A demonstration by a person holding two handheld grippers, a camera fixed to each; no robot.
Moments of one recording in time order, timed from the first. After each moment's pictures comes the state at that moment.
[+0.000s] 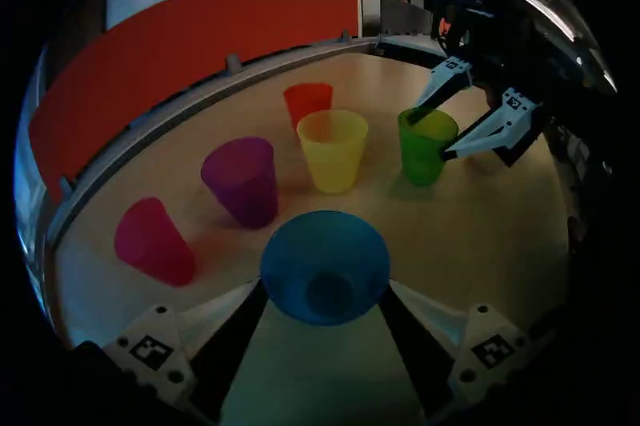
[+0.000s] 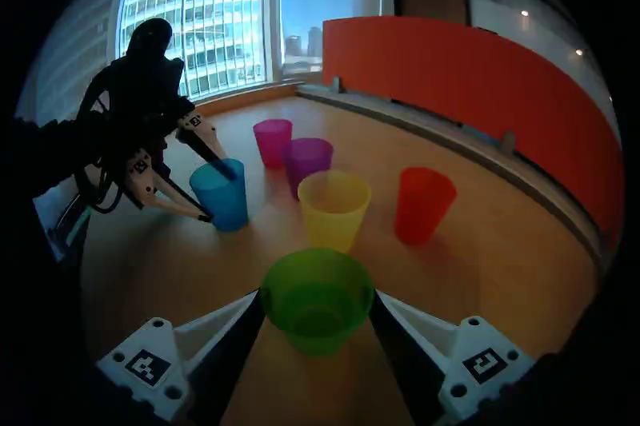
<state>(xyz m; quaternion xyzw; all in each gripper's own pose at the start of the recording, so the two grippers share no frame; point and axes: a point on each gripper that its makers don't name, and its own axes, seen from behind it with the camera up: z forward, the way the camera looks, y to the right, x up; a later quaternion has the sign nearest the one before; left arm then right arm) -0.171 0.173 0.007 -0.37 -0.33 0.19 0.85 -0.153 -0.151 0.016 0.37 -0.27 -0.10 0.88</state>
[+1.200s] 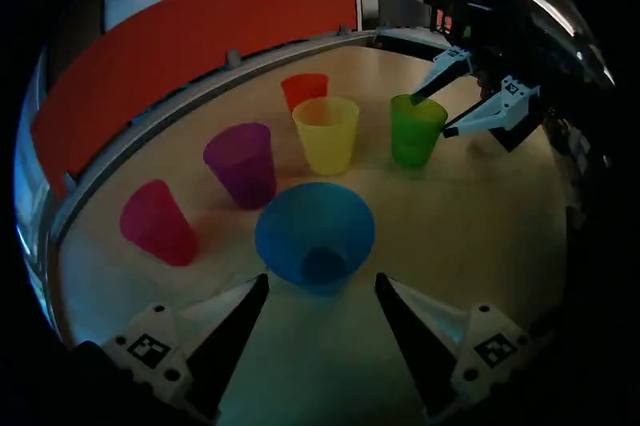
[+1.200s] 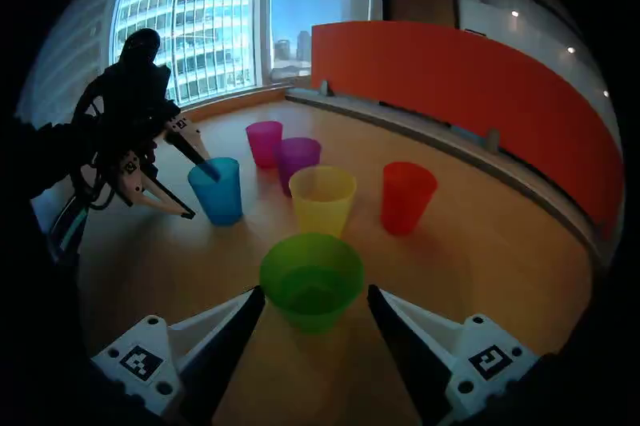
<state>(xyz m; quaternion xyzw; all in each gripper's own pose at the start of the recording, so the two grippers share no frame) -0.171 0.157 -0.016 -0.37 -0.34 0.20 0.84 -0.150 -0.129 0.001 0.34 -0.26 -0.09 0.90</state>
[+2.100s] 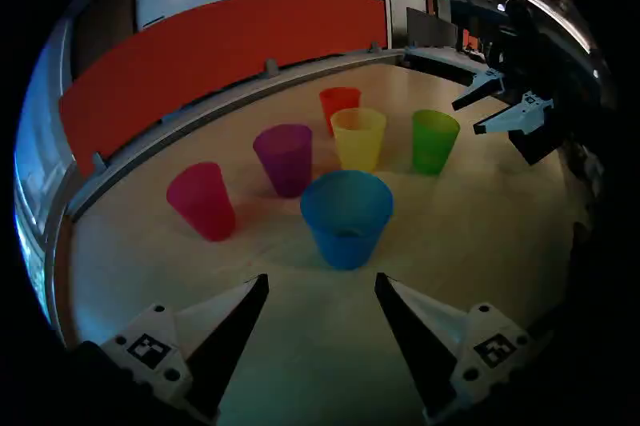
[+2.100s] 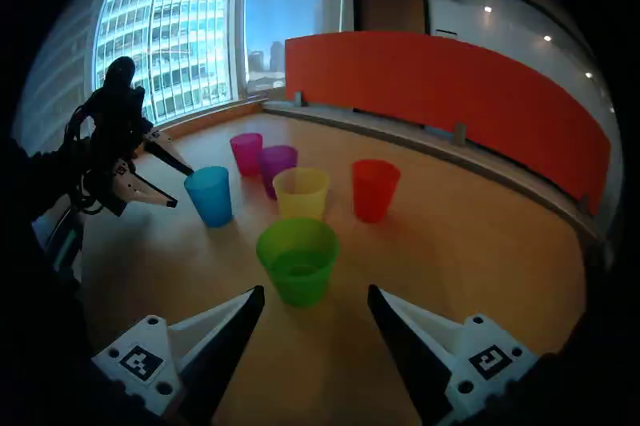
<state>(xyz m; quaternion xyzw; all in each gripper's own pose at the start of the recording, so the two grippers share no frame) -0.150 0.112 -0.026 -0.31 -0.31 0.17 0.88 -0.134 -0.097 -0.023 0.29 -0.25 -0.06 0.92</state>
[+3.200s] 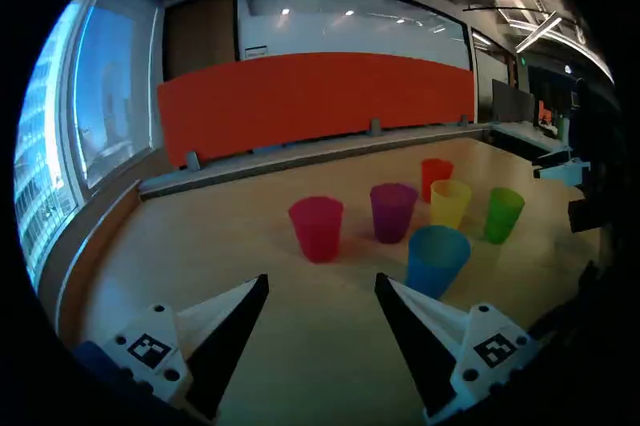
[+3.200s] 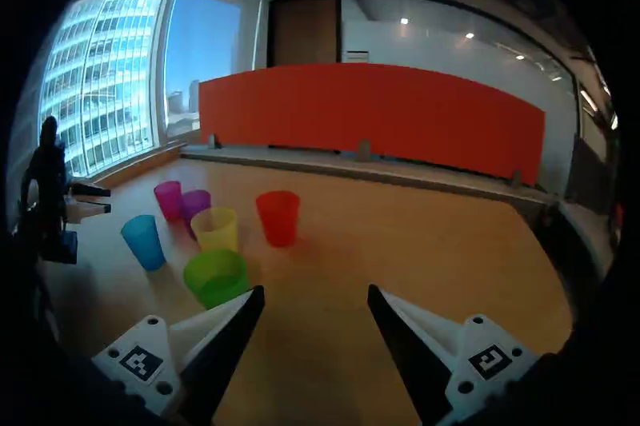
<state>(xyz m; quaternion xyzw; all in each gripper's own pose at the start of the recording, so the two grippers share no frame) -0.095 0.029 -0.004 -0.13 -0.20 0.08 0.97 -0.102 -0.024 -0.005 0.10 -0.18 -0.01 0.98</state>
